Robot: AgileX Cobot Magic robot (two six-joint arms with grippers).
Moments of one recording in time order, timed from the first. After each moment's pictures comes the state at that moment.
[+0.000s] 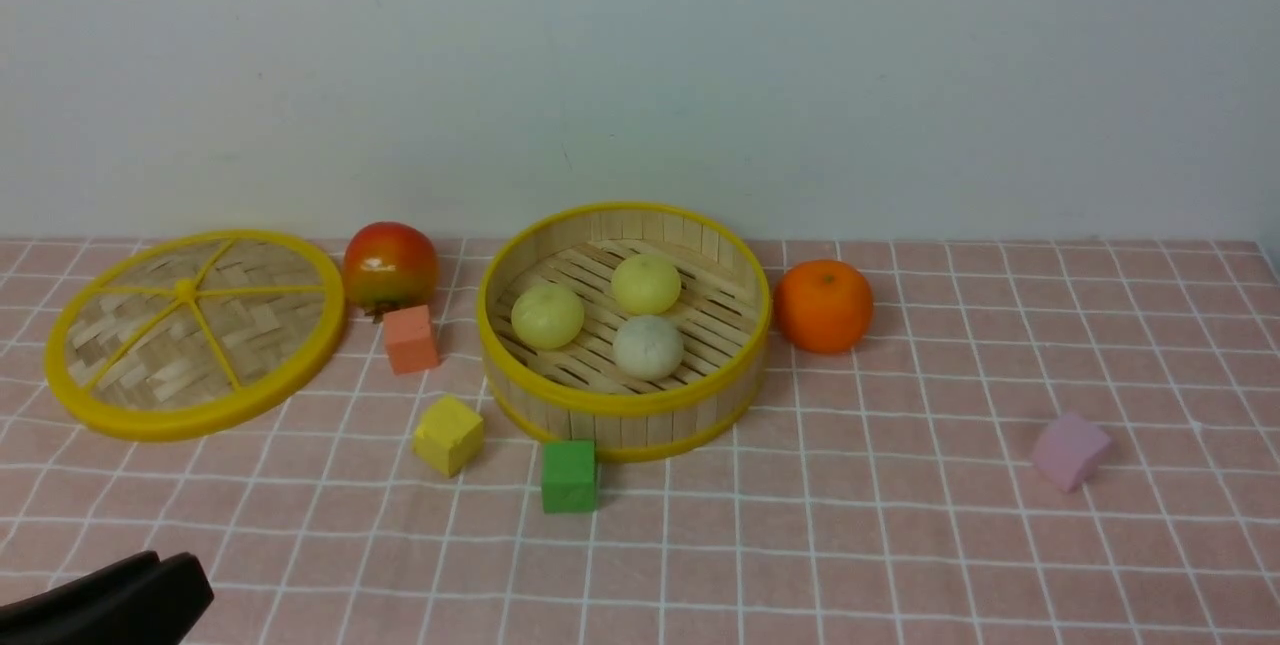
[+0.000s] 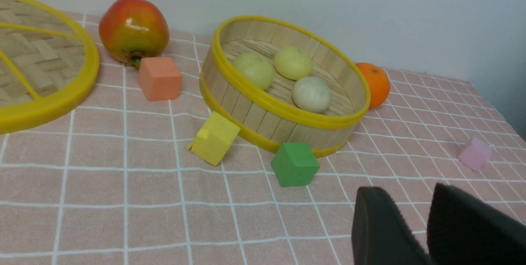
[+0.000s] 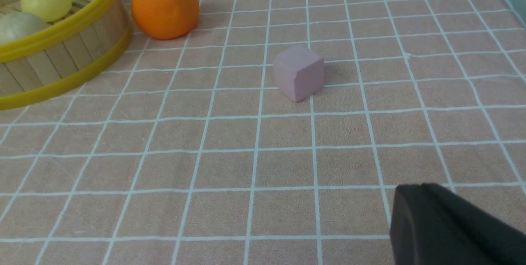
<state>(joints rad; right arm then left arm) -0.04 -0.01 0.01 0.15 0.40 0.00 -0.44 0.32 -0.18 -0.03 0.13 -0.41</state>
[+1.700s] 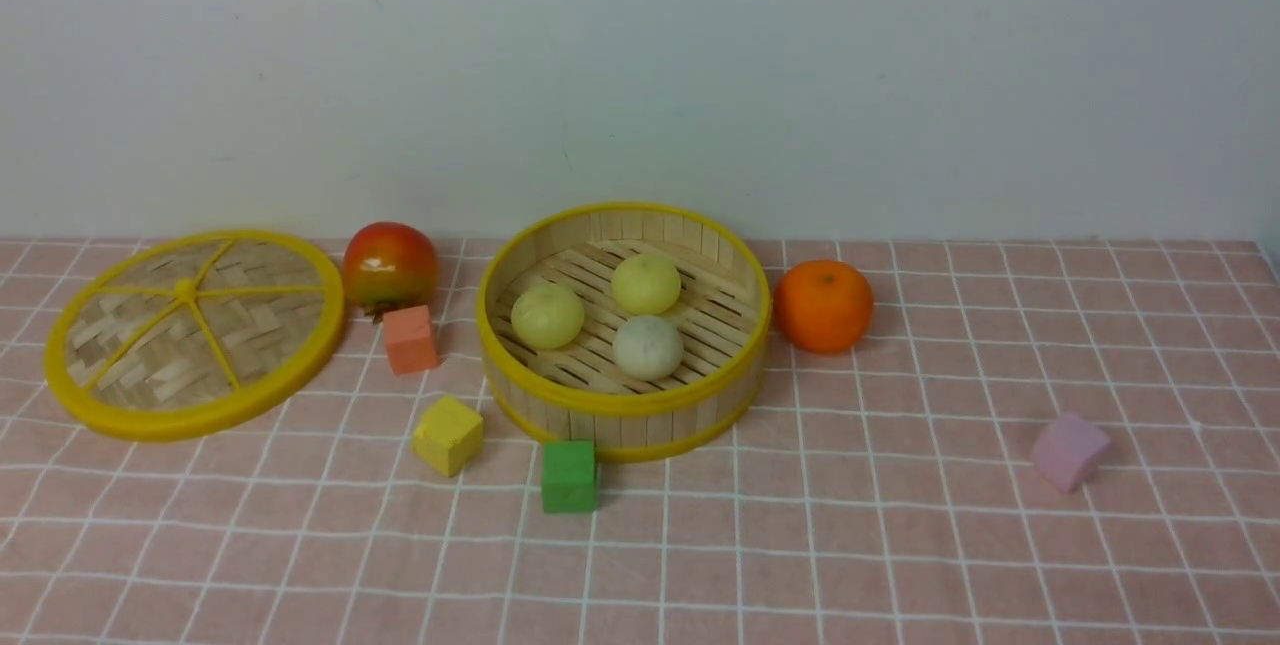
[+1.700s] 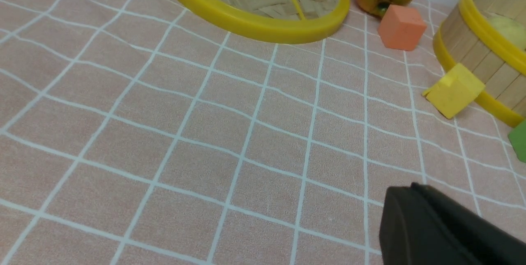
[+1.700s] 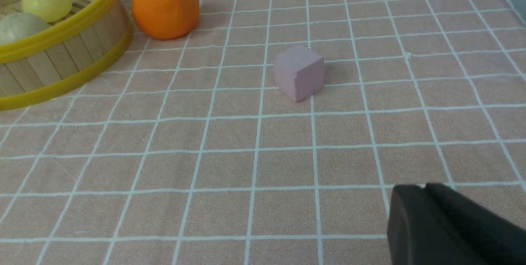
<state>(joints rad) -0.04 -0.01 0.01 0.15 0.40 0.00 0.05 -0.01 0.03 -0.06 0.39 -0.30</state>
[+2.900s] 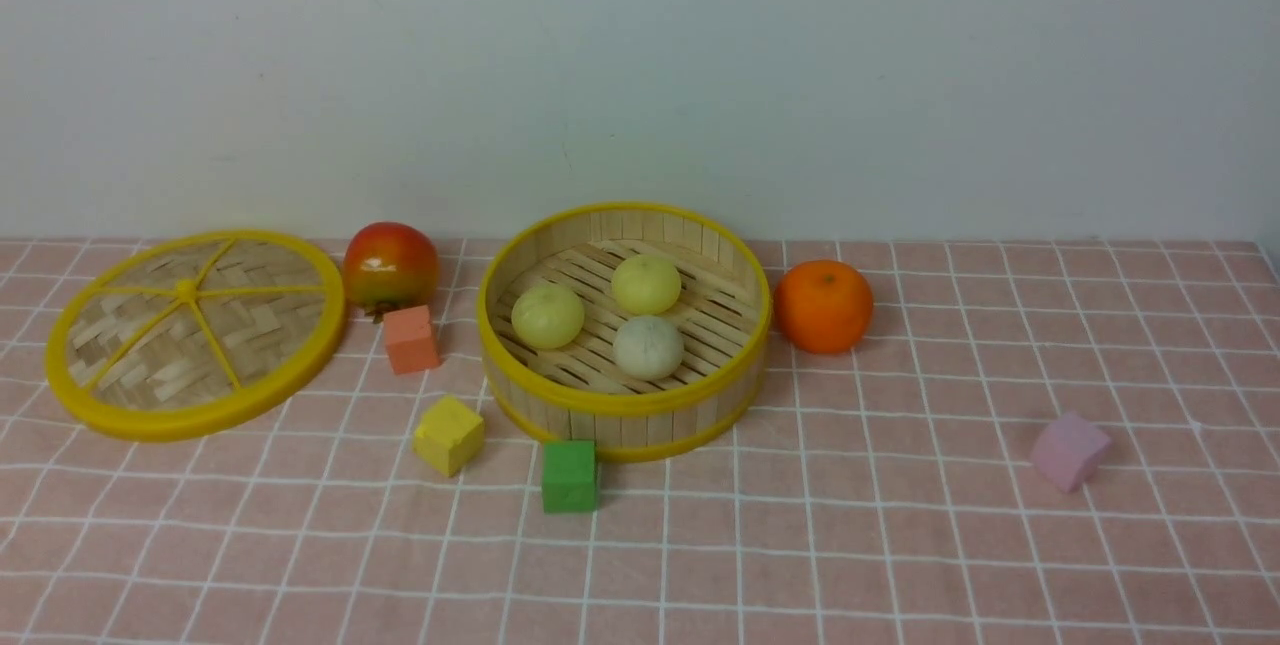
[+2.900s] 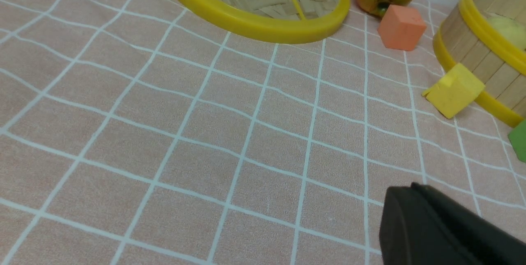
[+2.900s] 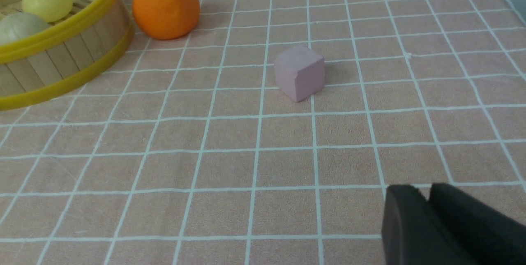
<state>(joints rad) -0.04 -0.01 0.01 0.15 0.40 0.00 0.05 -0.01 0.03 -0.06 0.39 -0.30</state>
